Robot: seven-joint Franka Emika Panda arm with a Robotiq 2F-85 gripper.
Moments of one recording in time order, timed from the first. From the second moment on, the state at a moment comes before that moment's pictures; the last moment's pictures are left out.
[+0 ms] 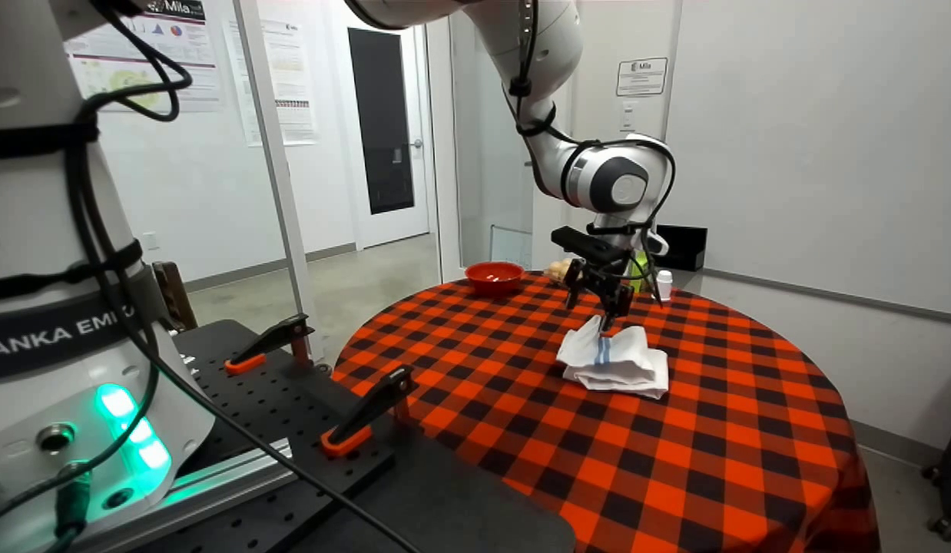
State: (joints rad) arm -0.21 1.15 0.00 -1.27 0.19 2.26 -0.02
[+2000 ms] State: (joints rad) arm -0.15 0.33 -0.15 -2.27 -0.11 2.55 -0.11
